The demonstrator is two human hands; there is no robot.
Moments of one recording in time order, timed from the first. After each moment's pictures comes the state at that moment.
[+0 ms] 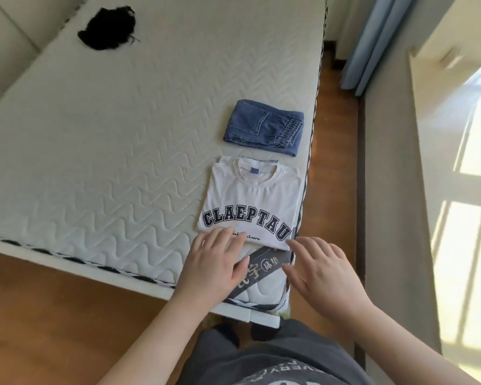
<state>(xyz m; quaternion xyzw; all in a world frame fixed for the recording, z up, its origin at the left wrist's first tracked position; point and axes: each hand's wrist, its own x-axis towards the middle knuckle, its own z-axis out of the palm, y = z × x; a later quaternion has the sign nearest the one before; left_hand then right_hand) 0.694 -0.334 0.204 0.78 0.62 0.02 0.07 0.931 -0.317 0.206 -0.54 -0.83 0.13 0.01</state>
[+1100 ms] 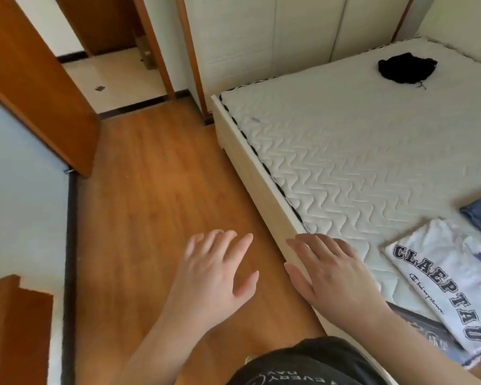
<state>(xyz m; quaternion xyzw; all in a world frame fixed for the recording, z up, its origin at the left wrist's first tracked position) 0.483 -0.804 0.302 0.41 0.91 0.02 -0.01 0.595 -0.605 0.298 -0.09 -0.99 0.06 0.08</state>
